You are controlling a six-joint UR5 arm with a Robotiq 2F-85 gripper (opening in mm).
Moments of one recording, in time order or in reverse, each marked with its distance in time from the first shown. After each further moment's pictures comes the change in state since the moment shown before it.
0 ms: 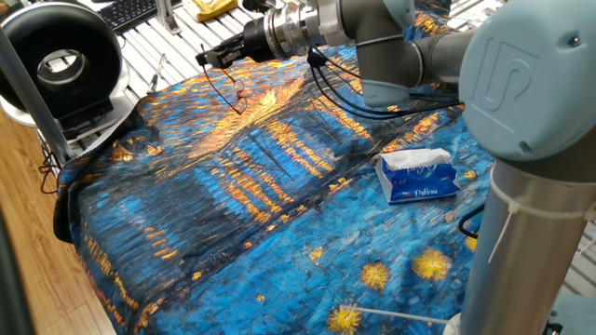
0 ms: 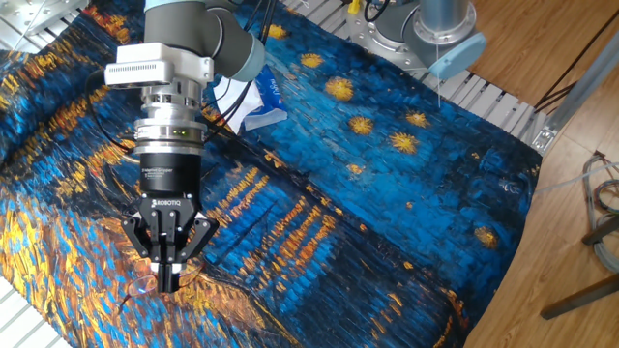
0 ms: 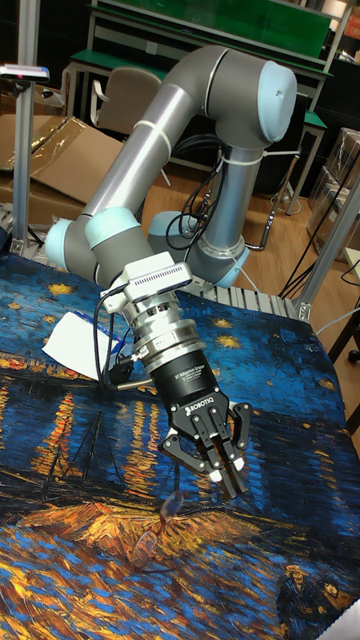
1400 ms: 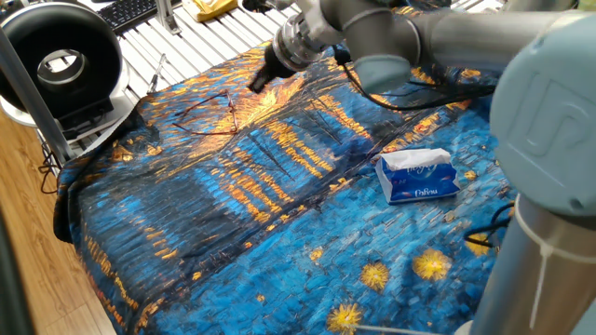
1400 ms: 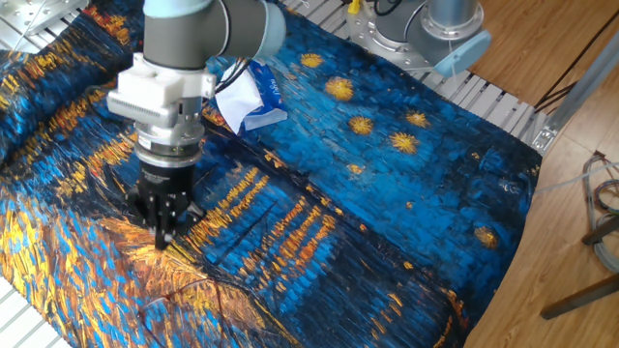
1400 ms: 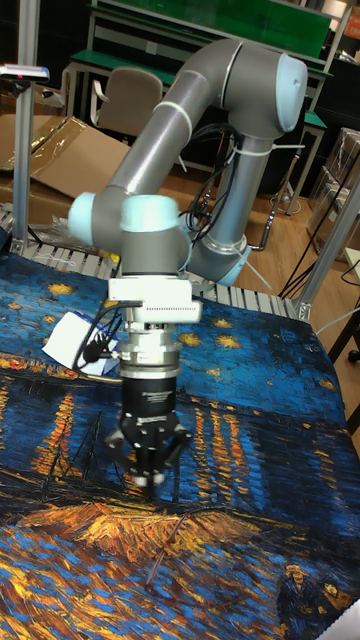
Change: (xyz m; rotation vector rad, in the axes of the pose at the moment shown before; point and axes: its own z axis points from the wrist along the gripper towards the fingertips) arm 0.134 -0.091 -0.063 0.406 0.614 -0.009
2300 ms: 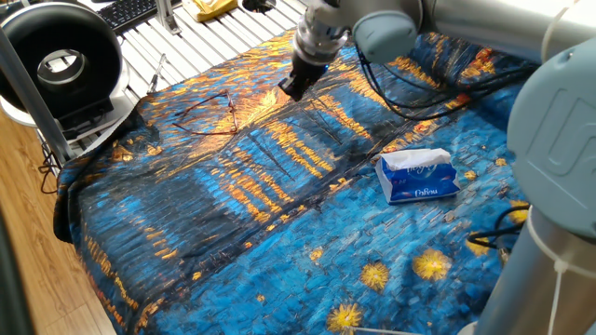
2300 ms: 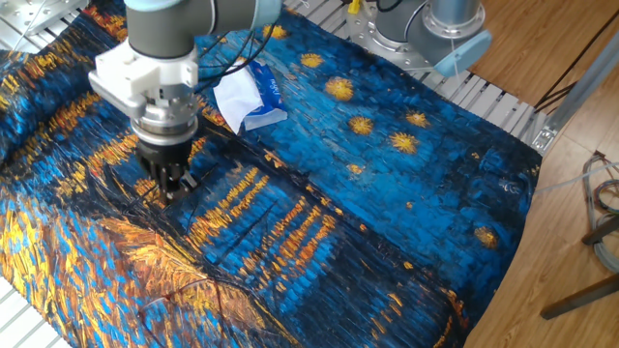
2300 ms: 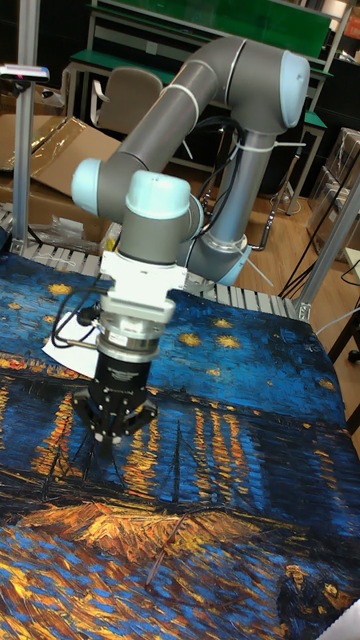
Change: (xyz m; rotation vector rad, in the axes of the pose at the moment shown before) arm 0.055 -0.033 -0.033 0.086 0.194 0.295
